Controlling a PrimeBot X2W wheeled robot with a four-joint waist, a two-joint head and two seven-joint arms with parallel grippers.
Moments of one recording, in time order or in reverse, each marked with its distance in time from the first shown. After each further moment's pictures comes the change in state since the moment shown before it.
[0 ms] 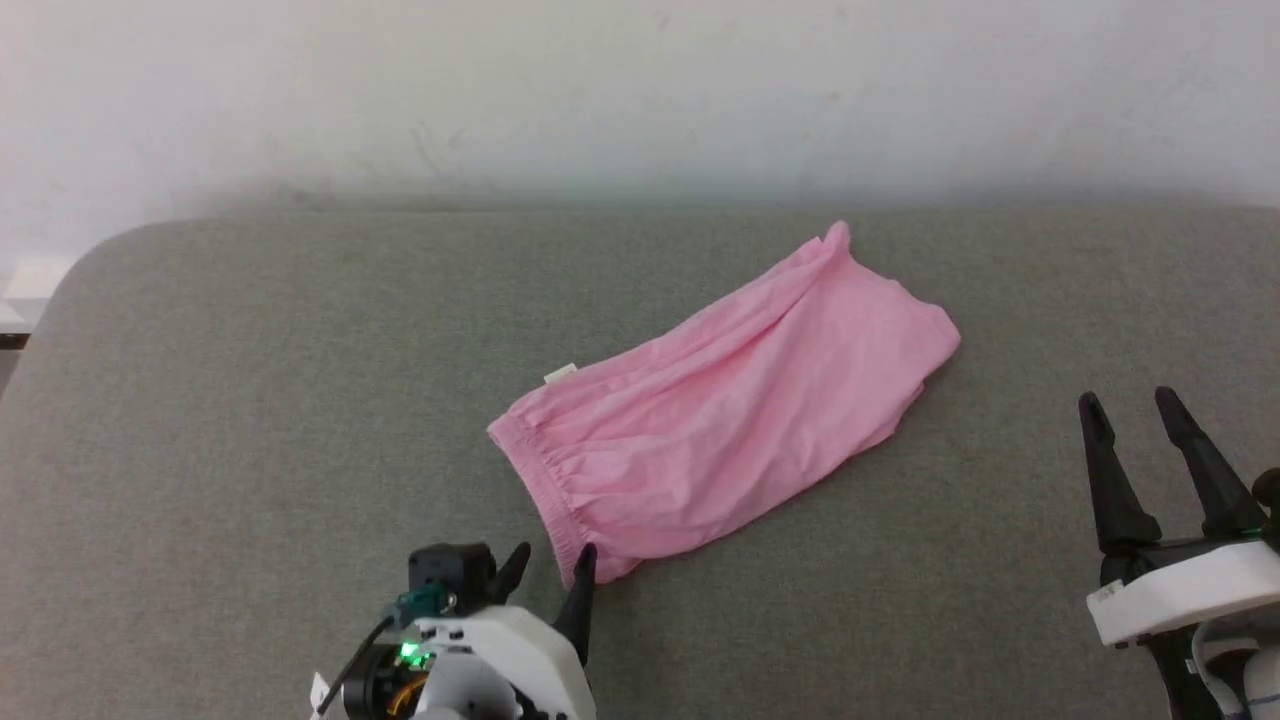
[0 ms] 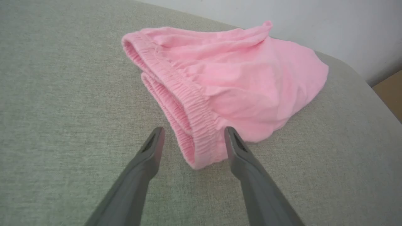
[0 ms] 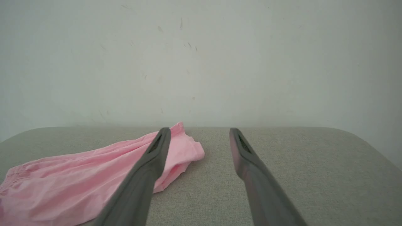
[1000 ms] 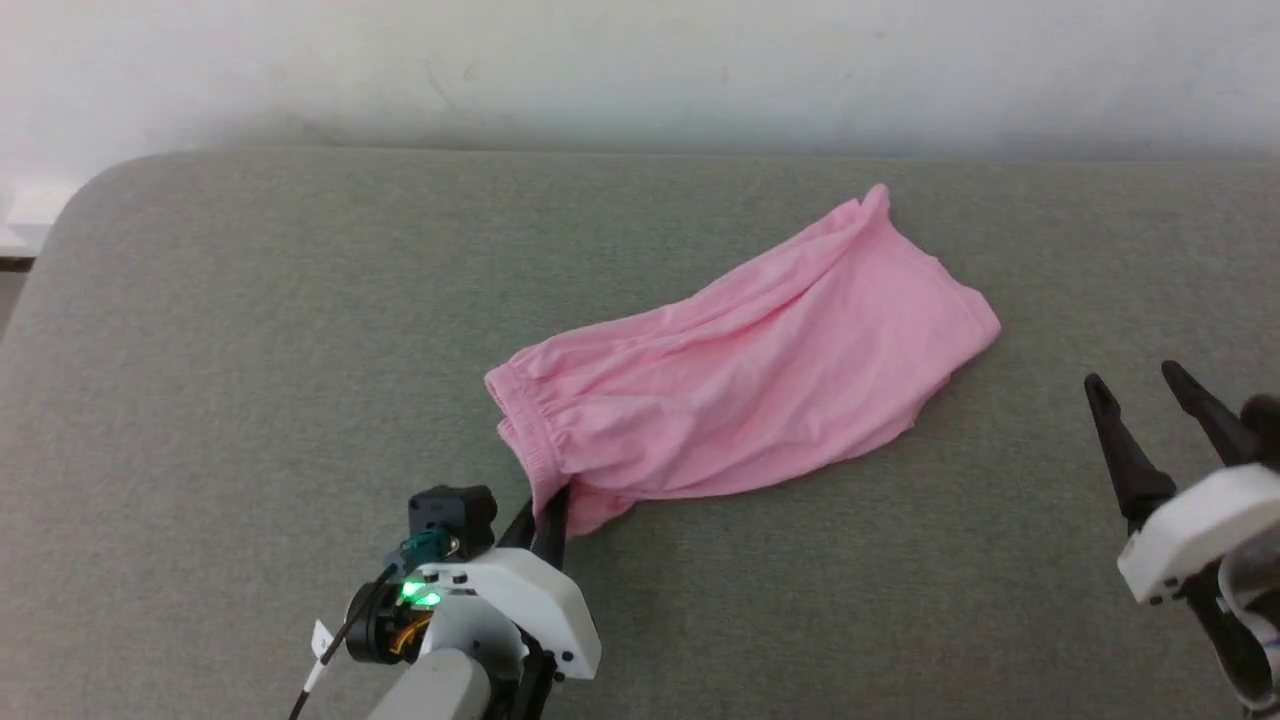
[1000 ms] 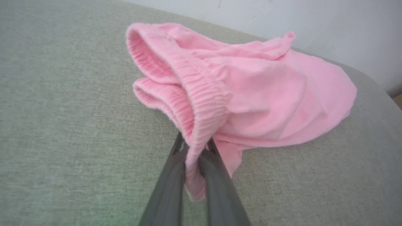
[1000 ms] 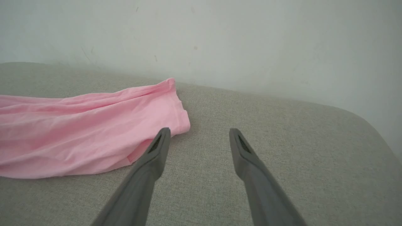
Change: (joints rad) left arm -0.114 -0.018 -0.002 0.058 0.004 0.023 -0.019; right arm -0.081 -0.096 0.021 -0.003 -0.031 0.000 0.249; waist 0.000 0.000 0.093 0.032
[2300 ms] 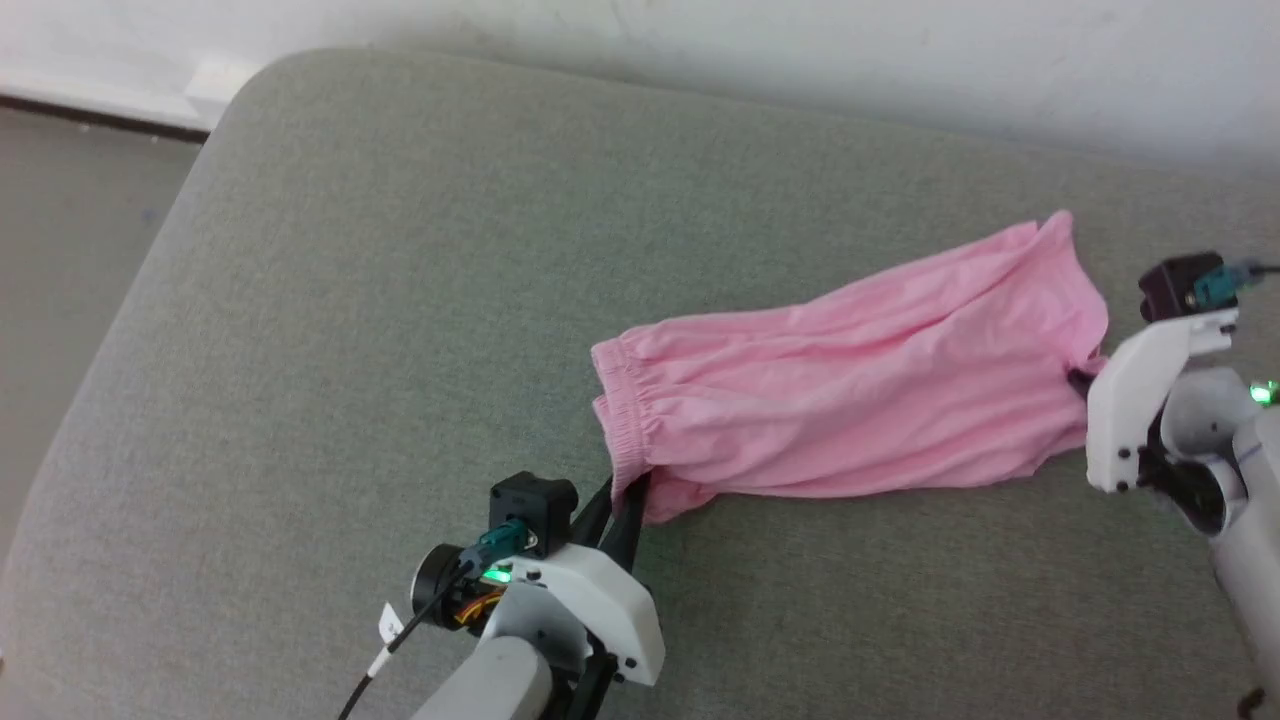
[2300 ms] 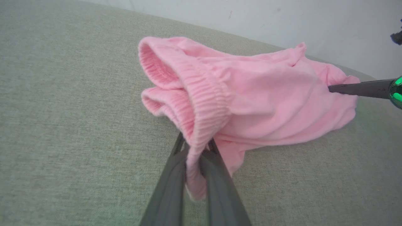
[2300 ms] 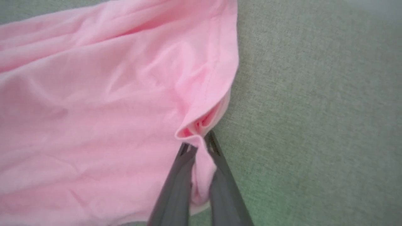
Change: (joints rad) left arm -0.063 -0.038 -0.111 0.007 0.047 -0.046 -0.060; right arm -0.497 -0.046 0.259 0.645 0.112 0.001 0.393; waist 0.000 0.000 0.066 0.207
